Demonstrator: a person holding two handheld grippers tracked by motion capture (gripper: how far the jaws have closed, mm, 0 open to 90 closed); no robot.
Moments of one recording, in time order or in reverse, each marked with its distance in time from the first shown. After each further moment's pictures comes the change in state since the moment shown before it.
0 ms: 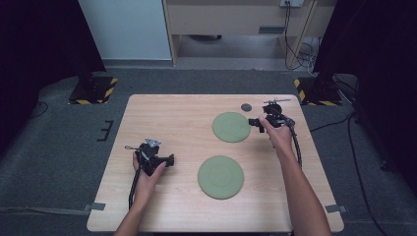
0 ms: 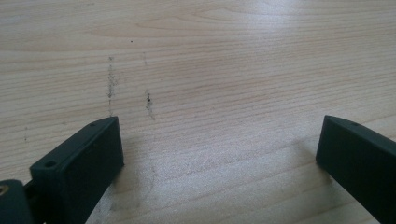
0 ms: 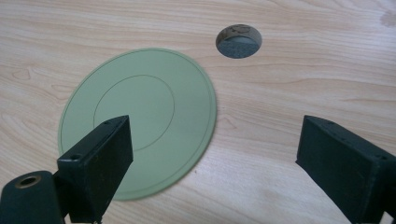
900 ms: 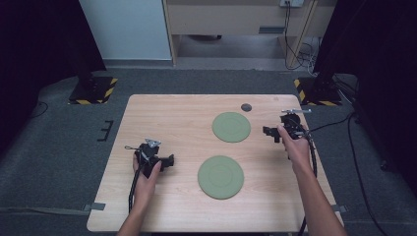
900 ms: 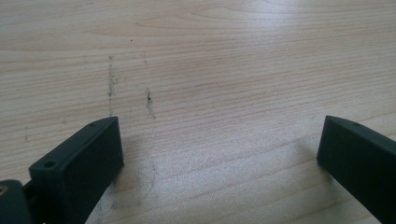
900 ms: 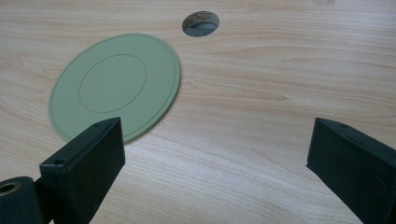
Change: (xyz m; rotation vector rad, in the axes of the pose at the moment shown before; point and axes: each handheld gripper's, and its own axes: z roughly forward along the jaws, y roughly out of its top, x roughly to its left) left arm 0.001 0.000 0.000 0.003 -0.002 0.005; right arm -0.026 -0.039 -0.048 -0.050 -0.028 0.041
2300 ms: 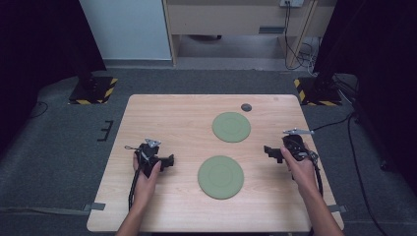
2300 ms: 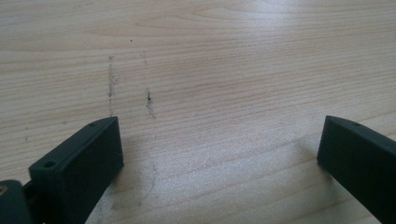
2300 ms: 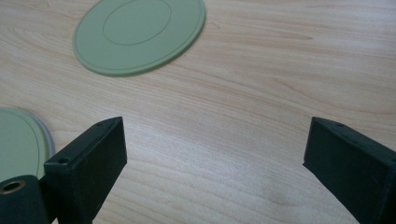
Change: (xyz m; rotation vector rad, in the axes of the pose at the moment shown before) left arm 0.000 0.000 0.000 0.000 -0.002 0.002; right arm 0.008 -0.062 -0.021 0.006 0.044 -0.070
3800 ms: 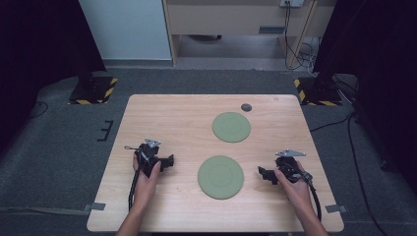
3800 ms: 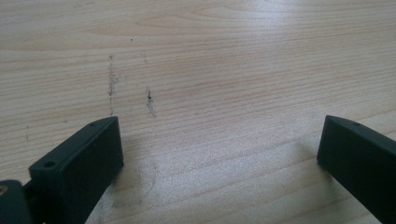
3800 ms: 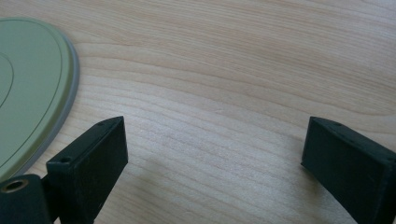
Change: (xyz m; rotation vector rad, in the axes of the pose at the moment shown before) left arm 0.000 -0.001 -0.001 0.000 0.000 0.001; right arm 0.029 -0.061 0.001 0.035 0.026 -0.059
